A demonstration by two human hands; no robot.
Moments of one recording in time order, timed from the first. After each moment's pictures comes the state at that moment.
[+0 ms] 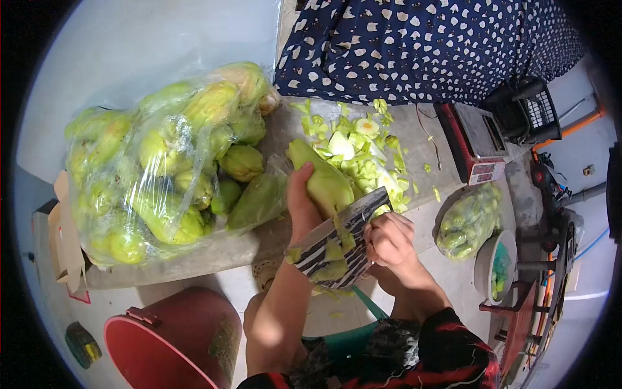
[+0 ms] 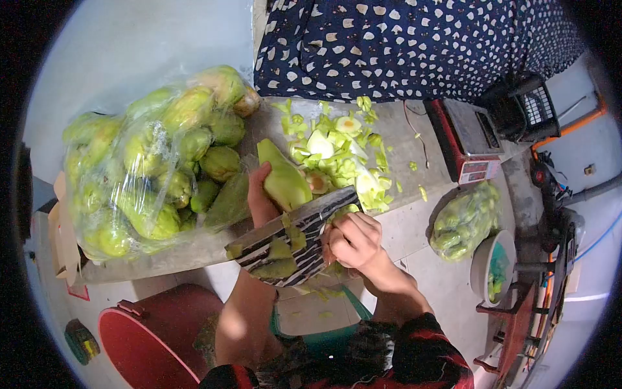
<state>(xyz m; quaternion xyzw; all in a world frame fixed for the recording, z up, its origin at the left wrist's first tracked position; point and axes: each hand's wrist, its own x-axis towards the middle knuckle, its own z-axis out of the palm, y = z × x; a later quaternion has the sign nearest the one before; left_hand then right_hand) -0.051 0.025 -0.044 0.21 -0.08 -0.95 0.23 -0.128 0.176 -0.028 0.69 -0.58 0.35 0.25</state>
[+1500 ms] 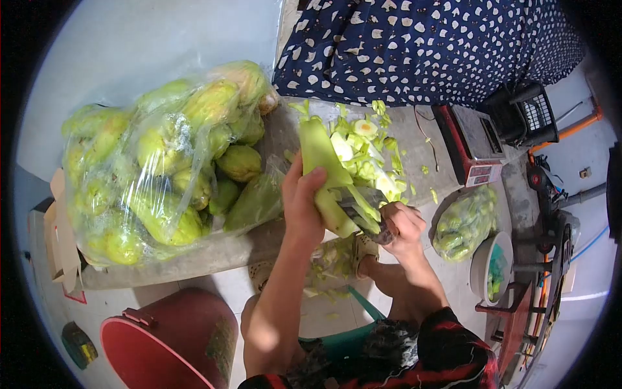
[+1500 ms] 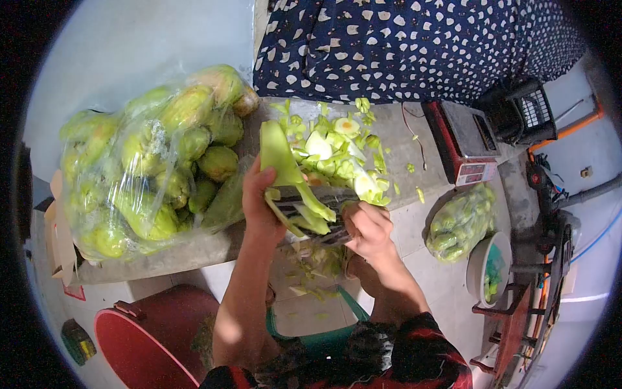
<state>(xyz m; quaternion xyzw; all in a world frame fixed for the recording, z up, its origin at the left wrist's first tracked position) -0.043 0.018 -0.029 0.14 -0.30 -0.89 0.33 -0.148 0.184 -0.036 0.59 -0.67 0.41 0.20</state>
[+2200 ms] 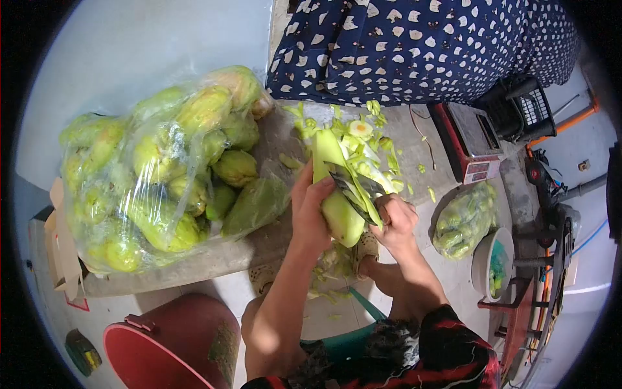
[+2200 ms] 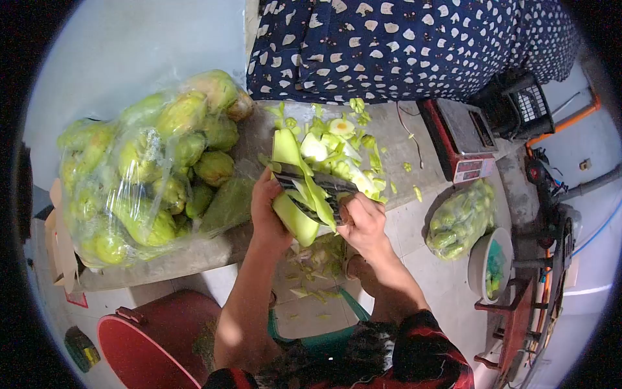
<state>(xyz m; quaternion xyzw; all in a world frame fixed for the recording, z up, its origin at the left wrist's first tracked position) -0.050 0.035 -0.029 0.13 -0.27 -0.91 0.28 -0.156 0.181 -0.050 0.54 -0.72 0.38 0.21</state>
